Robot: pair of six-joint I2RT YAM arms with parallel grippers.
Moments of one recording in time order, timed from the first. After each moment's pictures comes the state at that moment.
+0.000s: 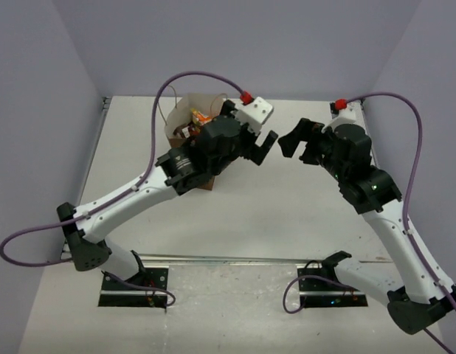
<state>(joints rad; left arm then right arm) -1.01 1.46 1.59 -0.37 -0.41 0.03 0.47 0.99 1.28 -0.59 0.11 0.53</state>
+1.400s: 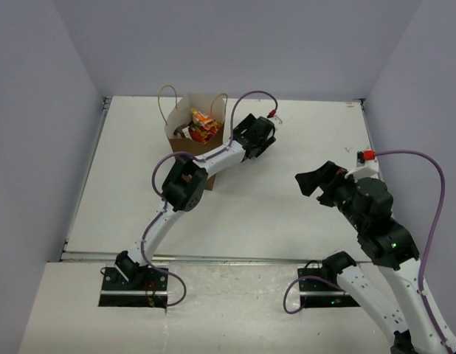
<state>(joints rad) -0.74 2.57 2.19 -0.32 -0.50 0.30 0.40 0.54 0.91 -0.69 0.09 0.71</state>
